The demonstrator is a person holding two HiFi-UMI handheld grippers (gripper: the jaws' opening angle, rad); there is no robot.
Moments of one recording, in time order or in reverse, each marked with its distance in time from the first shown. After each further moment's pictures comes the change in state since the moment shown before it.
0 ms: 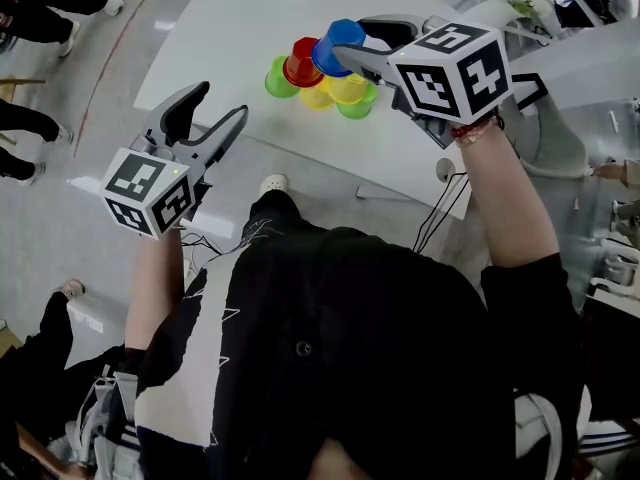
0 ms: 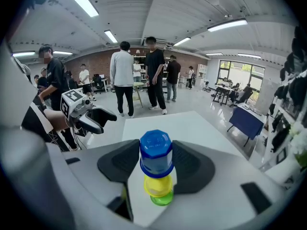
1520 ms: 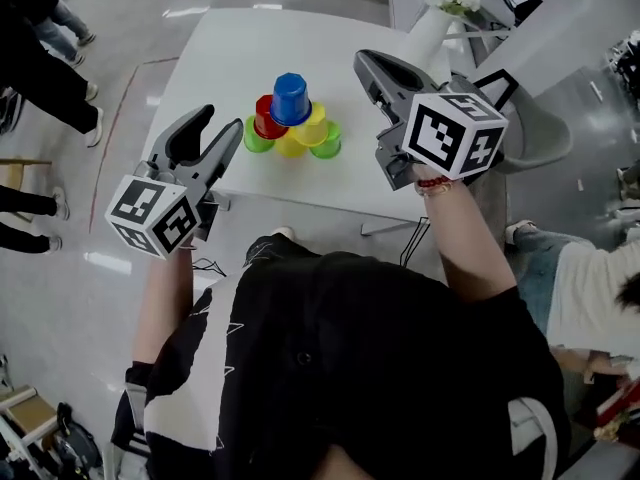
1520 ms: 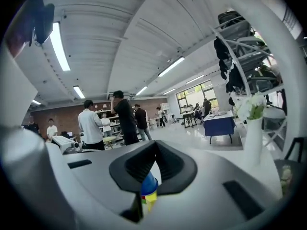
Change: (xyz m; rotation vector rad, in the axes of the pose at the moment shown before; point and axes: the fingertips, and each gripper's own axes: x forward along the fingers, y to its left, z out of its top) left arm 0.033 -0.037 0.085 0.051 -0.160 -0.104; right arm -0.120 -0.050 0.009 0.425 -0.600 -0.290
